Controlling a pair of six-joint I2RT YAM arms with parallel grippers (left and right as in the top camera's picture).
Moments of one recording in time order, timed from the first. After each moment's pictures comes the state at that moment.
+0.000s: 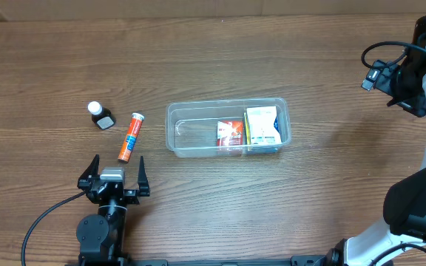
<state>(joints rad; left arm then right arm) -0.02 0.01 0.02 -0.10 -0.01 0.06 -0.28 1.84 1.82 -1.32 0.05 0.28</state>
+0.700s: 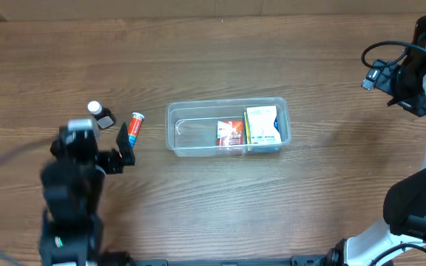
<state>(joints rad) 0.08 0.67 0.64 -0.34 0.05 -0.06 -0.28 1.84 1.82 -1.32 0.05 0.28</state>
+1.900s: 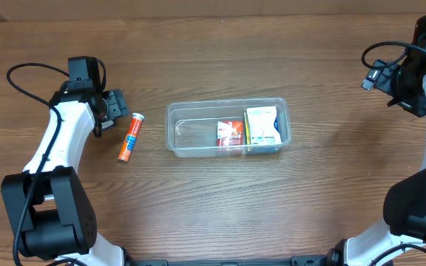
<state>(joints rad) 0.11 1.77 1.24 -0.61 -0.15 -0.23 -0.28 1.84 1.82 -1.32 0.05 0.28</state>
